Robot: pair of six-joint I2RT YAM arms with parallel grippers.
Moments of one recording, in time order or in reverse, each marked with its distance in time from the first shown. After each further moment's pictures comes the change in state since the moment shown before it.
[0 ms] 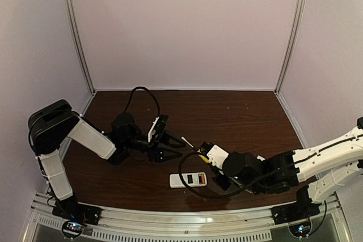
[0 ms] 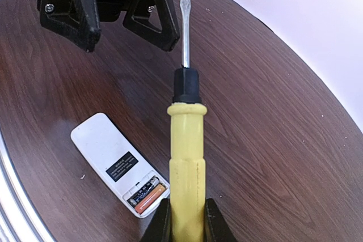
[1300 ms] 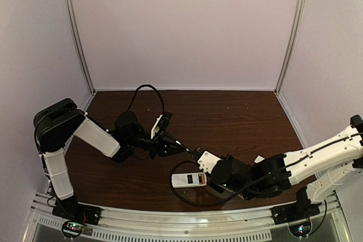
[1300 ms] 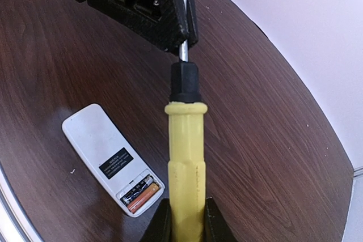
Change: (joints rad) left arm 0.005 0.062 0.062 0.040 0.057 -0.150; right arm 0.040 0.098 0.077 -0.064 0.094 -0.058
